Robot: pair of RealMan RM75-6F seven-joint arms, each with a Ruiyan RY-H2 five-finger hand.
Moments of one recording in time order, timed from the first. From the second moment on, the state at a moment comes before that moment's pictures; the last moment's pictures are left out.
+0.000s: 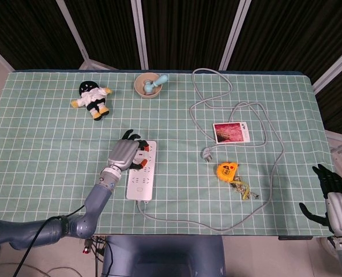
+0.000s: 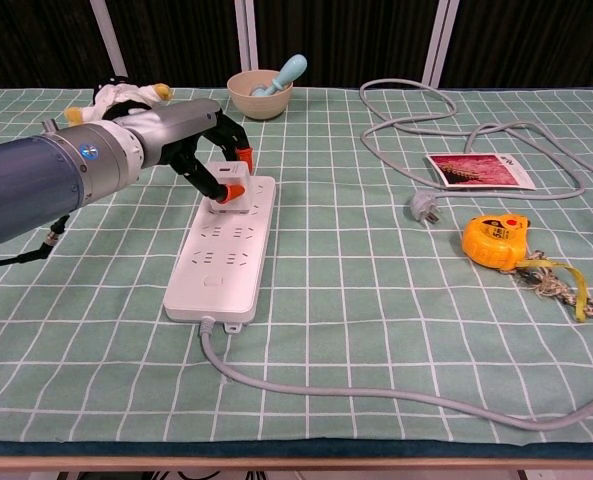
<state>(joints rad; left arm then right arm) -0.88 -1.69 -0.27 -1.44 0.83 0.96 0.40 0.05 -1.06 0.07 -1.67 -1.47 1.46 0.20</state>
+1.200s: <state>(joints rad) -0.82 -1.69 -0.23 -1.35 0.93 0.93 0.26 0.05 -1.07 0.07 -1.66 -1.47 1.46 0.20</state>
